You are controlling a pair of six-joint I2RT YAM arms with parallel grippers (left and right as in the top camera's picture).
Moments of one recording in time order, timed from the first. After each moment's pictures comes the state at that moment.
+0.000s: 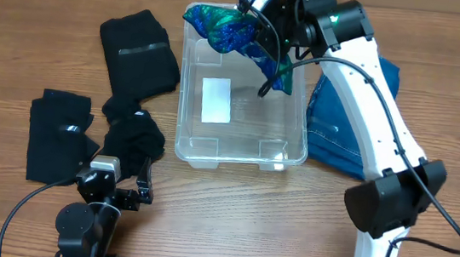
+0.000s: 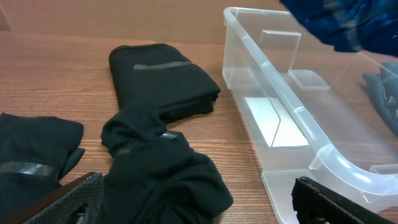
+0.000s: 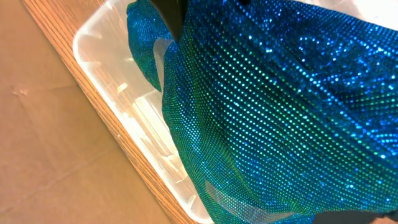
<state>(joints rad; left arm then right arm) 0.07 0.02 0.12 -0.37 0.16 -0.08 0.41 2.11 2.22 -1.01 -0.20 -0.60</state>
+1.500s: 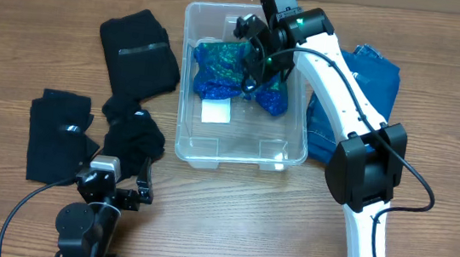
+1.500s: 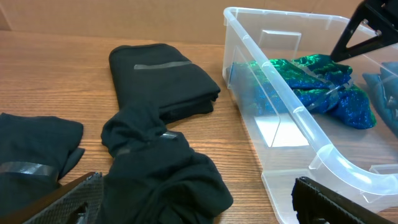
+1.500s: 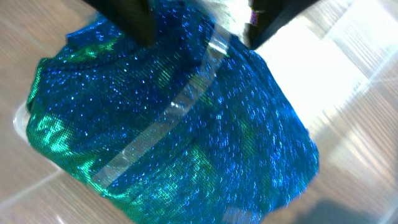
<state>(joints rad) 0.07 0.02 0.12 -0.37 0.16 -0.08 0.41 2.31 2.22 -1.14 -0.22 -0.30</state>
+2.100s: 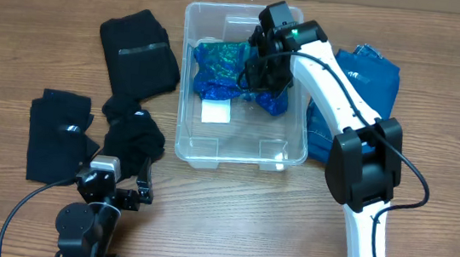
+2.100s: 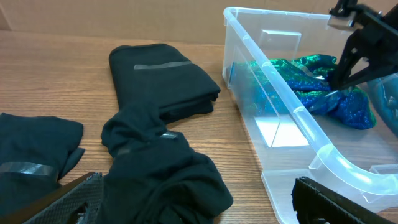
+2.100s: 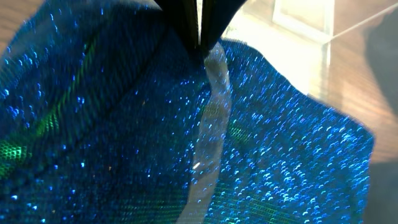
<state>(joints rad) 0.07 0.02 0.12 -0.37 0.16 -0.08 0.41 2.31 2.07 -1.10 -0.24 0.17</state>
